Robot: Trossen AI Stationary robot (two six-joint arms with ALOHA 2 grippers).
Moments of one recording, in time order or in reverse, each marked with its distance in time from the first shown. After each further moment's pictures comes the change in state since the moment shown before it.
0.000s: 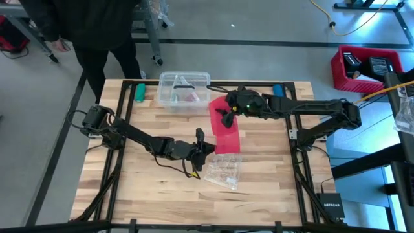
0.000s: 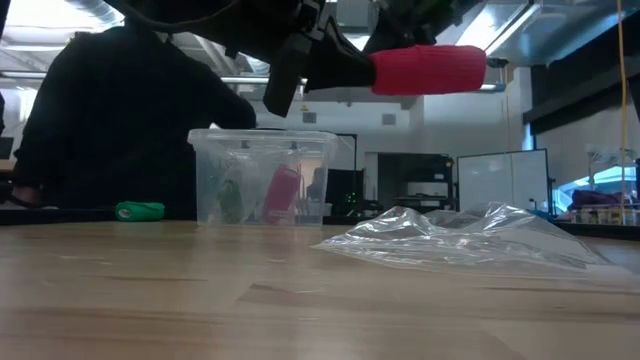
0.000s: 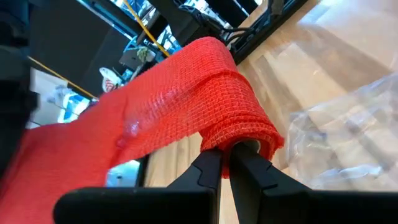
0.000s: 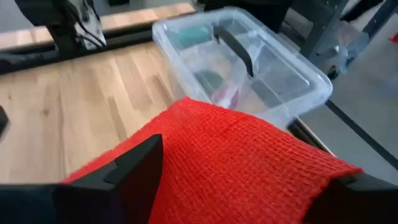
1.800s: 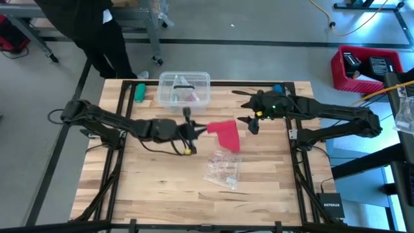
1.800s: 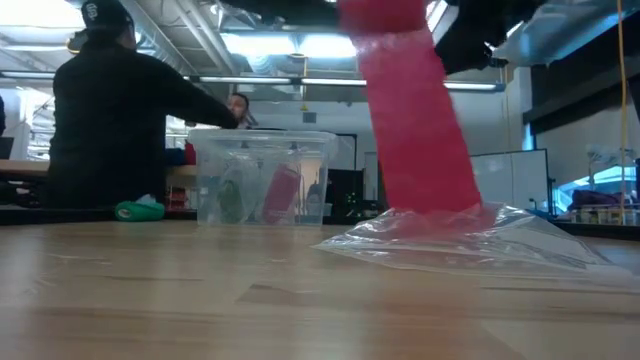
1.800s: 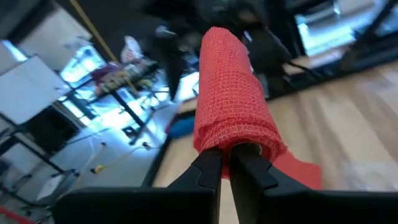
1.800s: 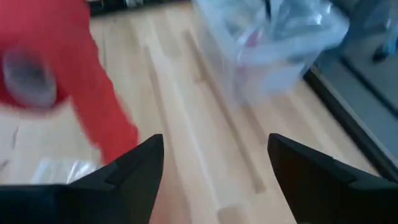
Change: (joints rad) left arm 0.140 -0.319 0.002 -0.220 0.032 -0.292; right arm -0.038 -0.363 -0.220 -0.198 -0.212 -0.052
